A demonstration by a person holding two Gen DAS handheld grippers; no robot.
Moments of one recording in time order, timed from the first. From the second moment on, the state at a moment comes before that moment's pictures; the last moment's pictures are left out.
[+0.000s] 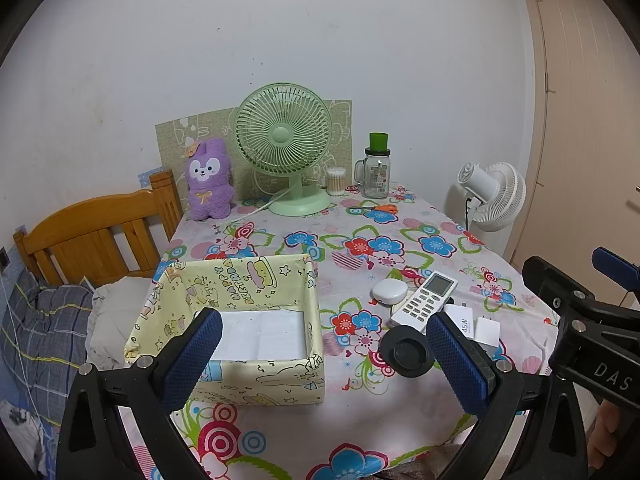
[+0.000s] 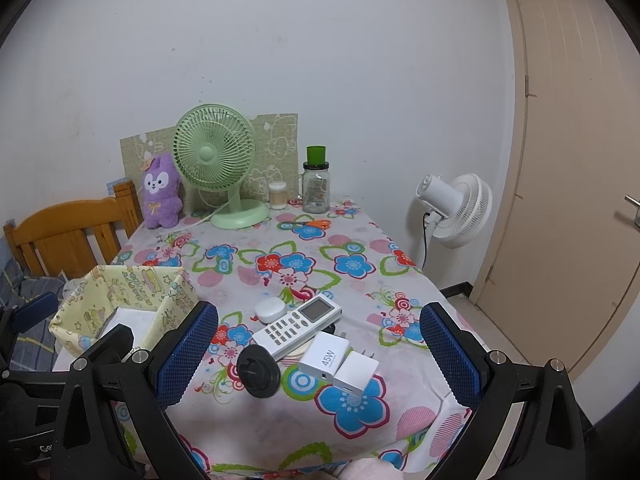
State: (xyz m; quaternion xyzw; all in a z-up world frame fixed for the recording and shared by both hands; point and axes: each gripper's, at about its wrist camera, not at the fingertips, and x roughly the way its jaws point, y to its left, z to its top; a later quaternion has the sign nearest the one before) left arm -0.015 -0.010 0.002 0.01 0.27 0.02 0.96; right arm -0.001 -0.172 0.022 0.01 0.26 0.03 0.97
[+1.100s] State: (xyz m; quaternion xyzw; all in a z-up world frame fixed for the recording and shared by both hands) left arm -0.011 -0.011 -0.003 0.00 0.28 0.01 0.96; right arm 0.000 -0.172 0.022 0.01 0.26 0.03 0.96
